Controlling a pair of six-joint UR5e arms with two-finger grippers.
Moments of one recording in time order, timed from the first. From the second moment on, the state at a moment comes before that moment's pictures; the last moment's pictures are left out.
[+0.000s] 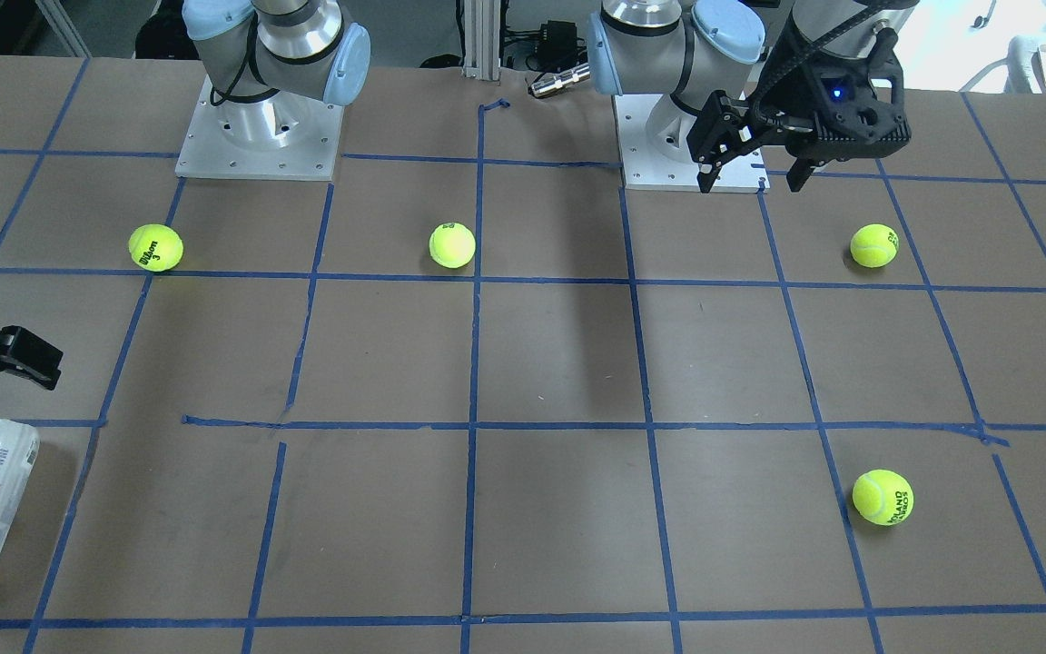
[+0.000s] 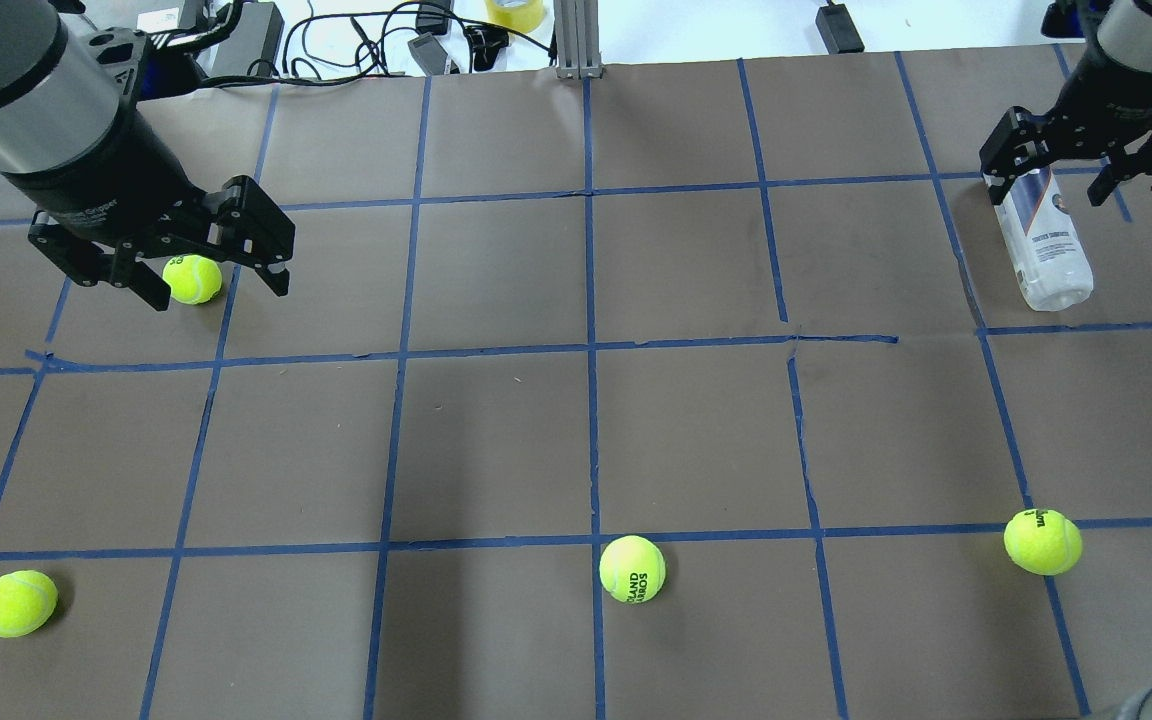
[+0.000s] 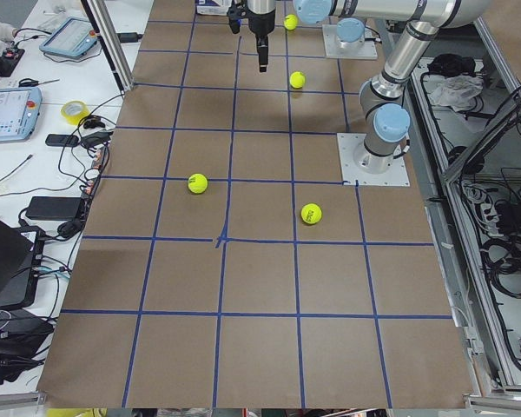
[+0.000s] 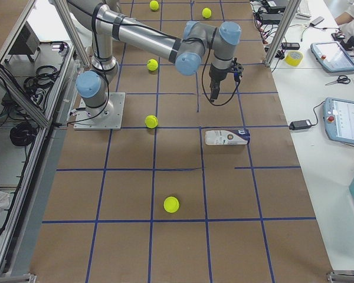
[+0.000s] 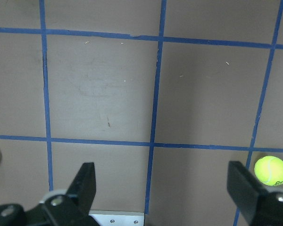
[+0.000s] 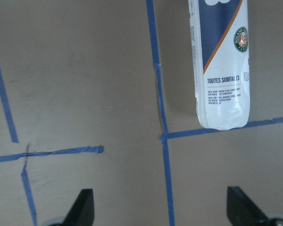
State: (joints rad) left arm -1.50 -1.45 -1.62 -1.67 1.55 -0.01; right arm 1.23 -1.28 1.52 -1.78 -1.65 -0.25
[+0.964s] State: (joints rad) left arm -1.50 -1.45 -1.63 -1.67 1.55 -0.01; right arm 1.13 -1.00 1.50 -2.11 -1.65 -0.47
